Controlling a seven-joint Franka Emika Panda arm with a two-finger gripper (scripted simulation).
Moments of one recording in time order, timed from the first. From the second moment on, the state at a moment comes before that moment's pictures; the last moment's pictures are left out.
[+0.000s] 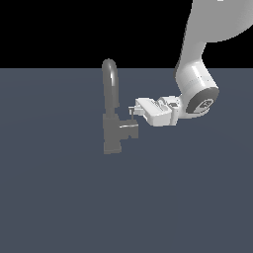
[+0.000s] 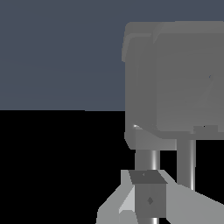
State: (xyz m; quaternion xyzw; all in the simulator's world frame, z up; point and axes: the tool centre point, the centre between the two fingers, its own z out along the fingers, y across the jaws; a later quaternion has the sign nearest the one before) arm 0.031 -0.017 0.148 -0.54 0.45 0.54 0.46
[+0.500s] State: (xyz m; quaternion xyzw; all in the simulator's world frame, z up) arm 0.010 -0.020 0.155 -0.55 0.45 0.54 0.46
